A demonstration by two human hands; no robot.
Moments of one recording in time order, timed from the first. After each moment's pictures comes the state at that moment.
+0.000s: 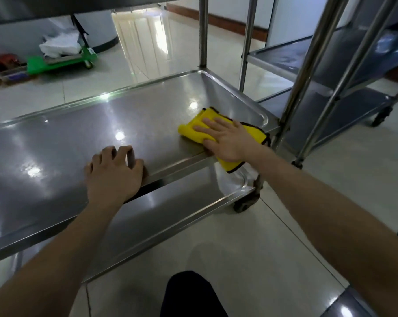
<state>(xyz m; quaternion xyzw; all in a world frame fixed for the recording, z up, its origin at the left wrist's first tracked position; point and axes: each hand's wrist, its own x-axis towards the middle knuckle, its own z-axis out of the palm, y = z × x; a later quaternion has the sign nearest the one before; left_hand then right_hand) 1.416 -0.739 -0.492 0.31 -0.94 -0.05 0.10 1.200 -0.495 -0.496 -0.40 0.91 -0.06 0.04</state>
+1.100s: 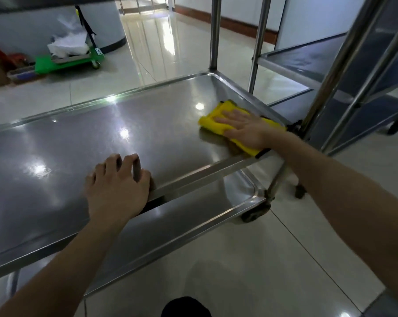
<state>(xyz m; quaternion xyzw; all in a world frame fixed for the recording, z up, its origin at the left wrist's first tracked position) 1.416 -0.733 -0.499 0.30 -0.95 -0.02 0.11 1.120 -0.488 -0.484 -0.41 0.91 -0.04 0.09</state>
